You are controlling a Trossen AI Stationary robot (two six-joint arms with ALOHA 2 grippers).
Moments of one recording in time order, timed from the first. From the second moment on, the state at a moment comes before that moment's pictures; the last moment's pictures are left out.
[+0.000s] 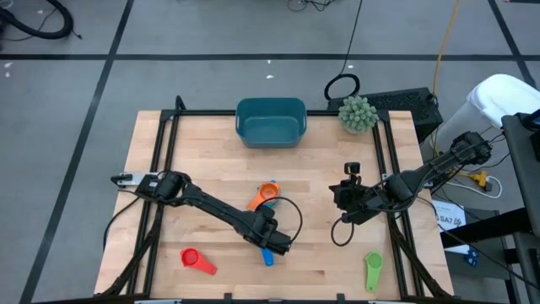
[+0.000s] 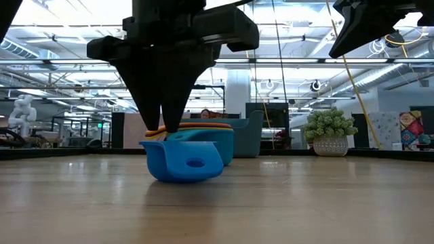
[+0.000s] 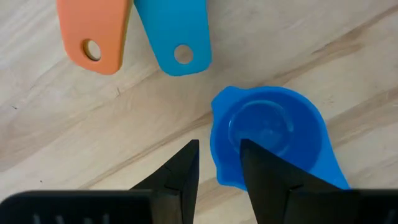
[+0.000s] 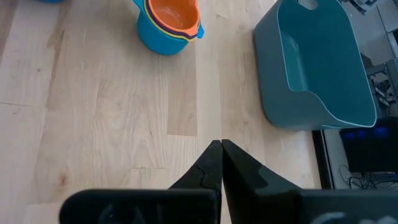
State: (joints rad) left arm -0.40 2.24 1.91 -1.27 -0.13 -1.42; right arm 0.49 1.12 0.89 -0.86 0.68 0.17
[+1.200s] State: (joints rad) left arm -0.39 2.24 1.77 -1.12 0.03 -1.10; right arm 0.49 1.12 0.89 -0.86 0.65 0.17
